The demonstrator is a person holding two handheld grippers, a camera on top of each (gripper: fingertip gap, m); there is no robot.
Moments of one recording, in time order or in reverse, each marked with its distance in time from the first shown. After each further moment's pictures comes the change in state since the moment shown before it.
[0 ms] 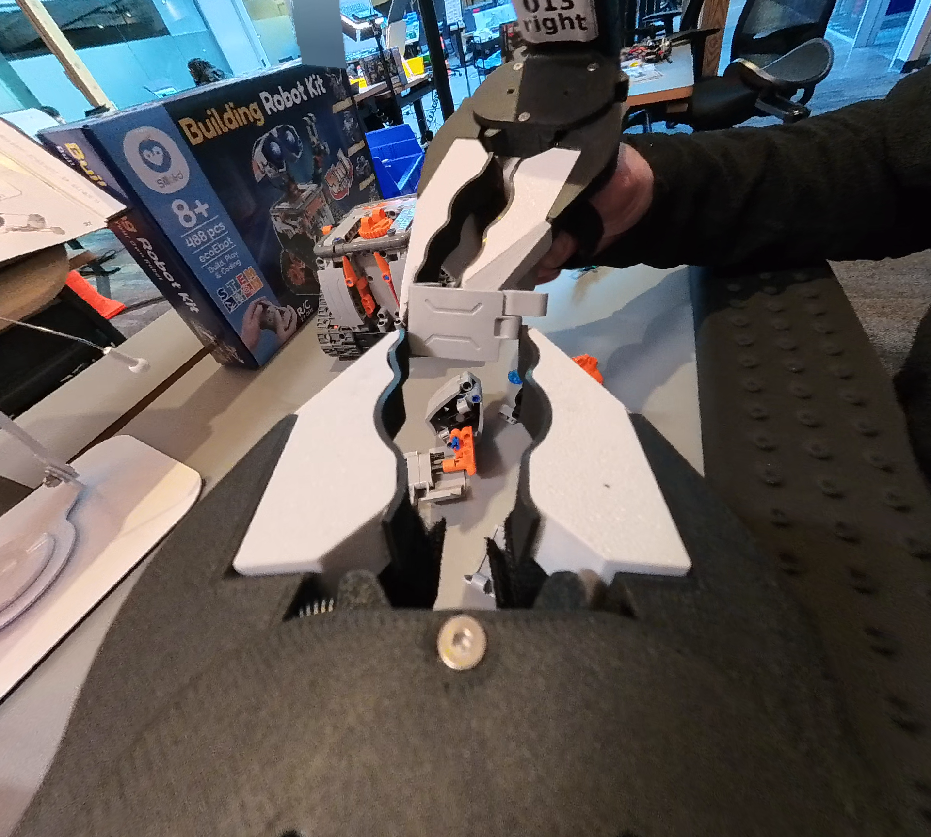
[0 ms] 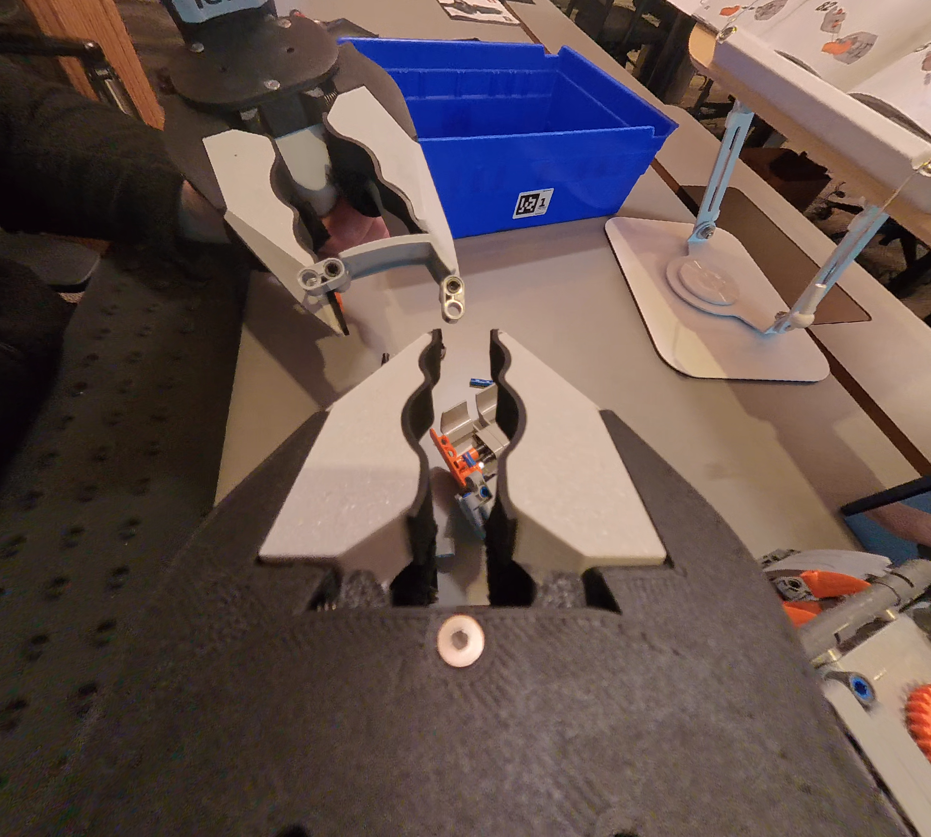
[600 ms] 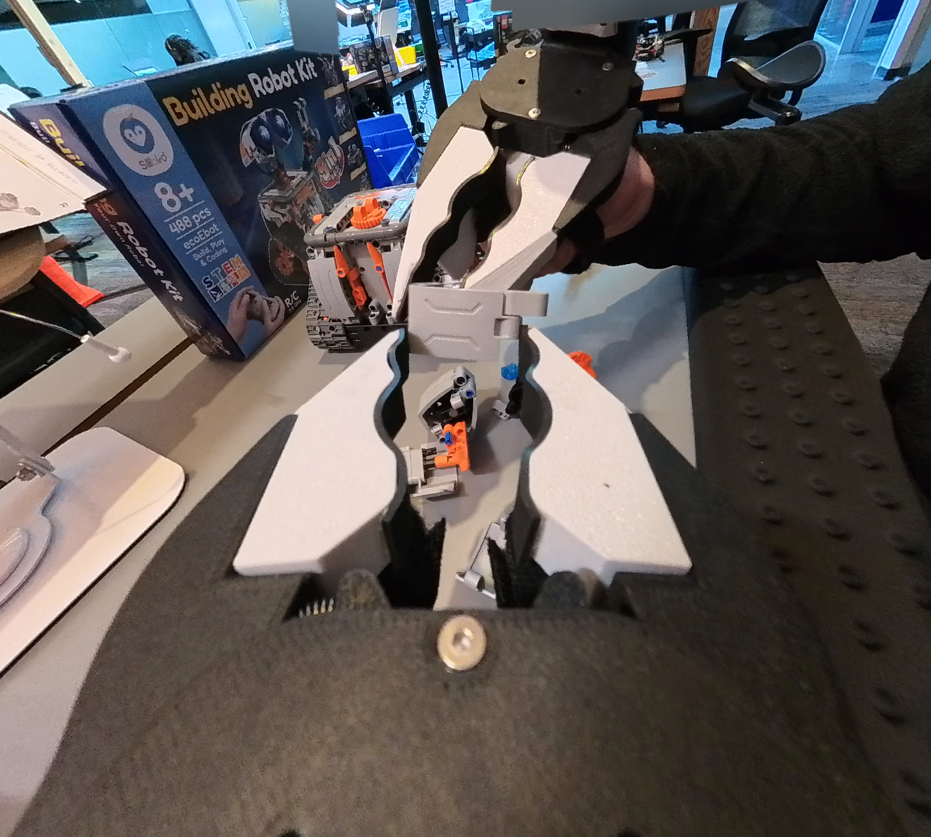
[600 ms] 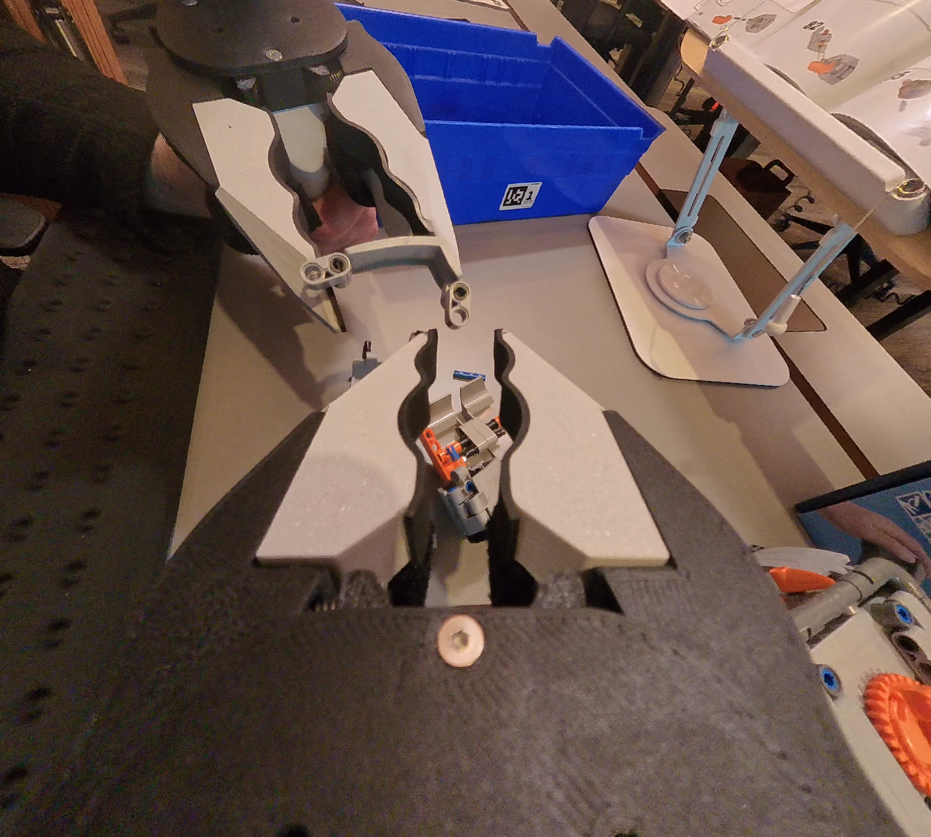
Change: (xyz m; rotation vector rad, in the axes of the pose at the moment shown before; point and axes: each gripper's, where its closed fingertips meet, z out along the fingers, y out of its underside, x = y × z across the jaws) left arm 0.001 0.004 0.002 -0.013 0.018 -0.028; right arm 0.001 0.004 0.002 -0.028 0.044 -0.079
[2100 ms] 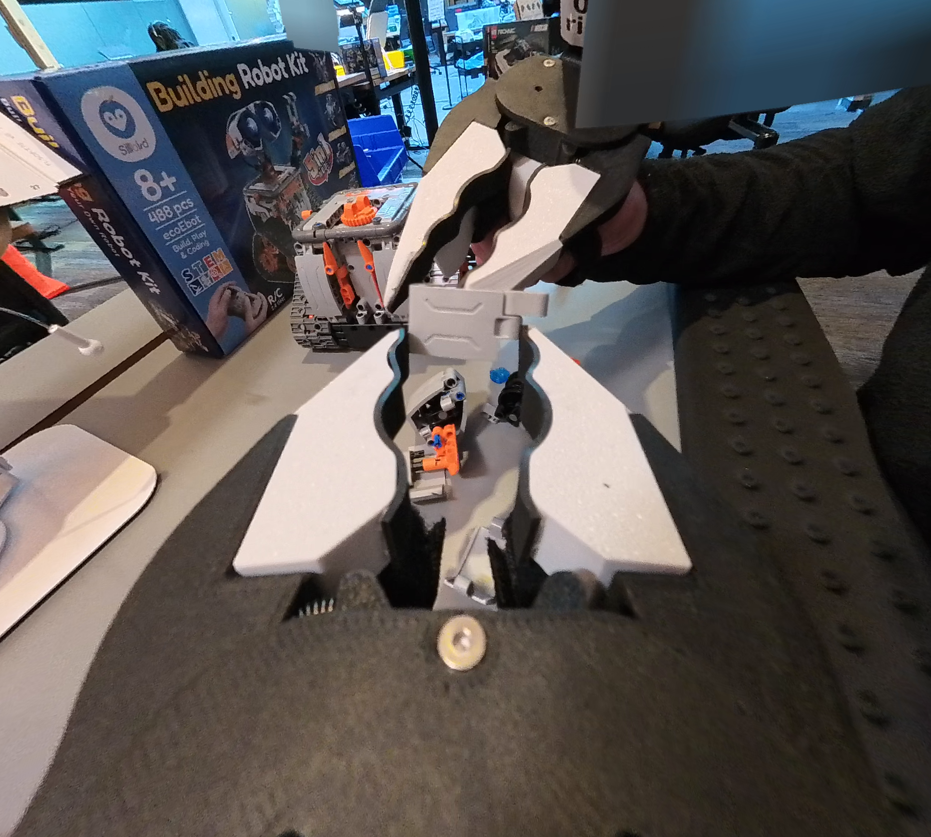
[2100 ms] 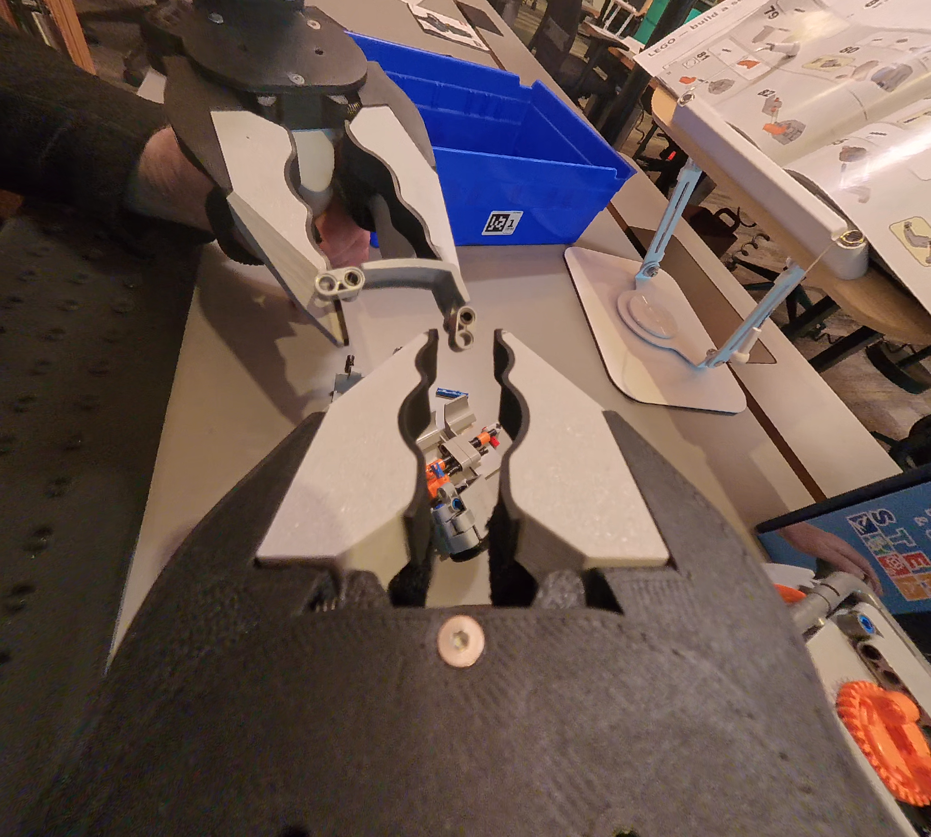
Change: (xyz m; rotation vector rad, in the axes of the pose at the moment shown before) left arm 0.001 0.002 0.002 0.013 0.030 -0.047; right arm 0.000 -0.007 0.000 0.056 0.054 -0.076
